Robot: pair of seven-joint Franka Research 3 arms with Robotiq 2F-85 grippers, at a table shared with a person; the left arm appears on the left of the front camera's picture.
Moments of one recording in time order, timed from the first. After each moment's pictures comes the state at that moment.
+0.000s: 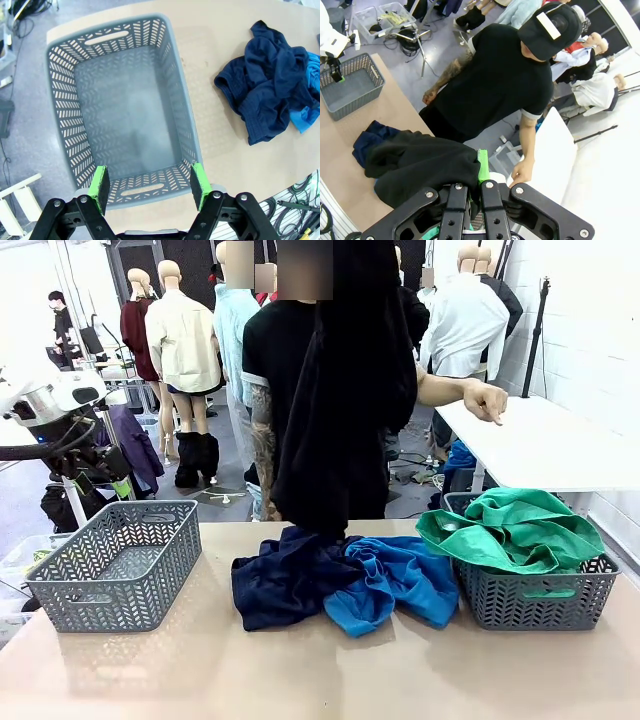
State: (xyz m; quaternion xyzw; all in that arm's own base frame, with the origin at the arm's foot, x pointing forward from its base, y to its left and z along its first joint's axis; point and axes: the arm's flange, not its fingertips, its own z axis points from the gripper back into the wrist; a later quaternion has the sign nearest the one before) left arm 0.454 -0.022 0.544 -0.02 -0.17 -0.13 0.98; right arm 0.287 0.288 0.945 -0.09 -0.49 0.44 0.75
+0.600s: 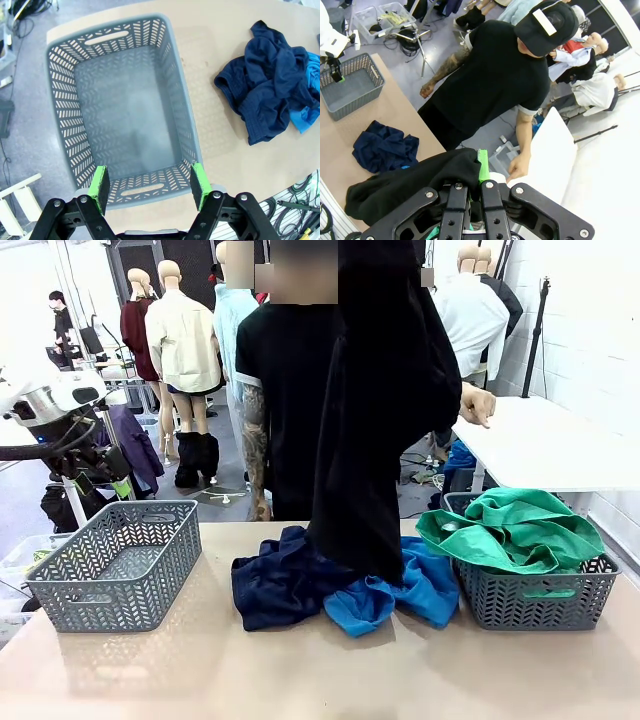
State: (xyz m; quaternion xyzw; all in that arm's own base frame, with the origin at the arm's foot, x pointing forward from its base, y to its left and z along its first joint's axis) left arm 0.454 -0.022 0.544 -0.02 -0.17 -0.13 0.98; right arm 0.287 0.288 0.945 -0.09 -0.49 0.44 0.75
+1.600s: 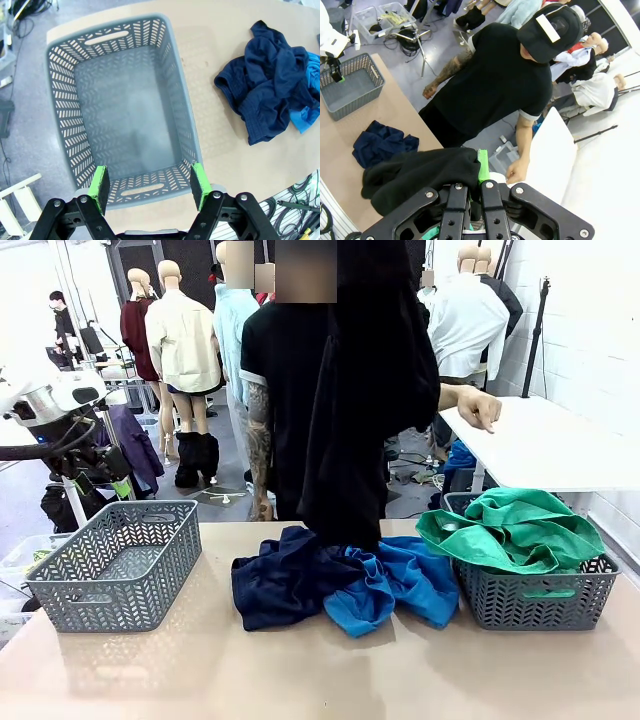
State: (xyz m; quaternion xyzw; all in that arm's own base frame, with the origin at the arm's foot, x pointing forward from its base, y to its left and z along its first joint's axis) left arm 0.454 -0.022 0.544 -0.02 -0.17 -0.13 0.98; right arm 0.287 0.288 0.945 -0.09 -0.49 0.44 0.75
